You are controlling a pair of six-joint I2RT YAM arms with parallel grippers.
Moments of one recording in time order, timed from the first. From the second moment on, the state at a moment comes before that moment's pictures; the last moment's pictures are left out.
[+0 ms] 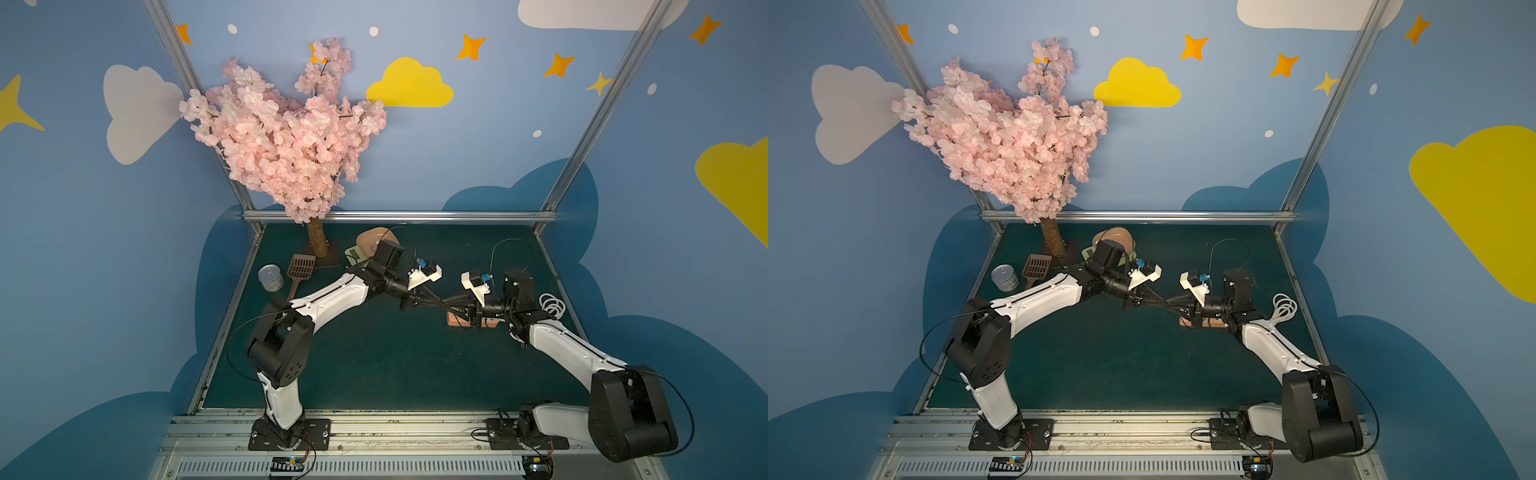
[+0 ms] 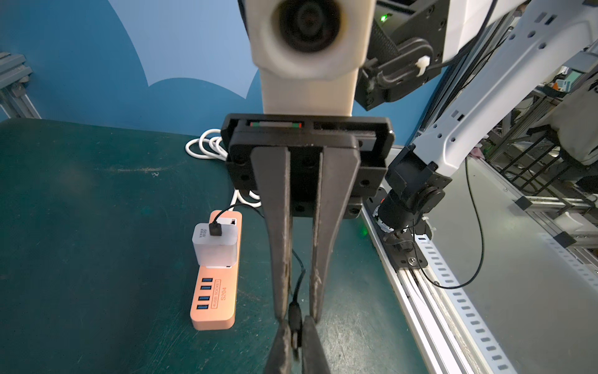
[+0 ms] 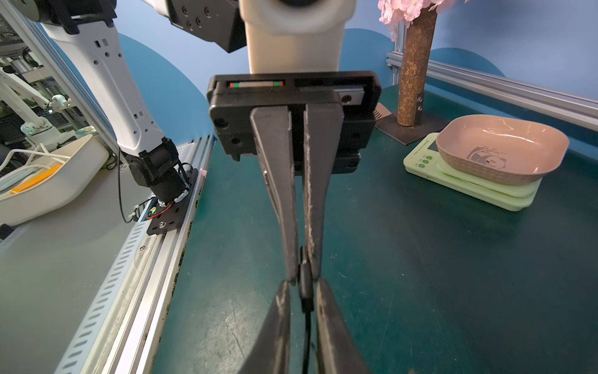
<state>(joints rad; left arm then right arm) -0.61 1.81 1.34 -0.24 1.04 0.45 0.24 1.29 0.66 0.14 -1.19 -0.29</state>
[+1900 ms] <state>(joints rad) -0.20 2.40 2.03 -0.36 0.08 -0.05 0.22 1.49 0.83 -0.04 -1.11 -0.22</state>
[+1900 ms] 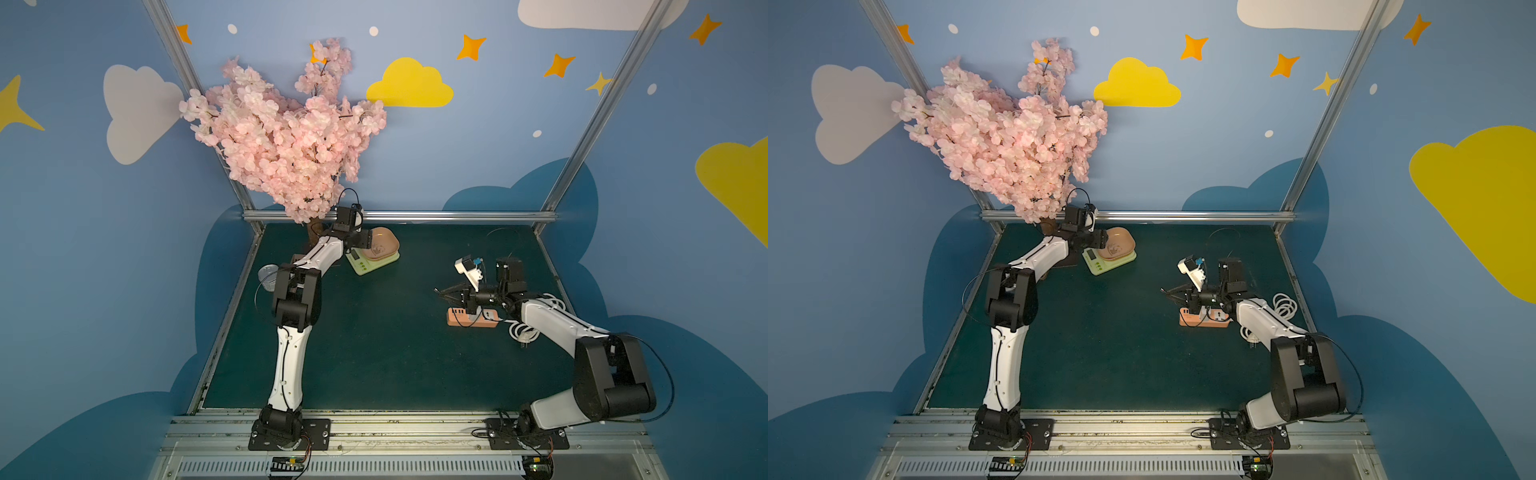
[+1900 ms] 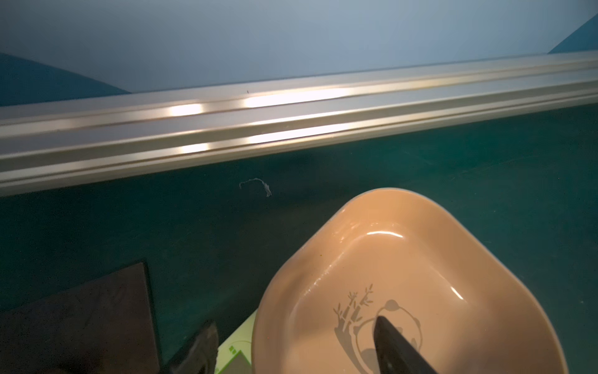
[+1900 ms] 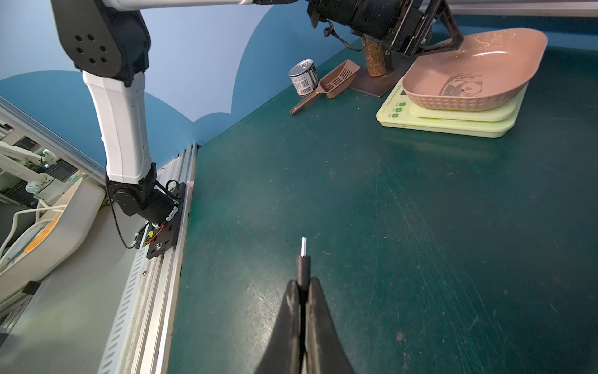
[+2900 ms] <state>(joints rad) -0.26 2.31 1.93 -0.52 -0.03 -0.17 0.22 1.51 0.85 -0.05 -1.11 -0.21</state>
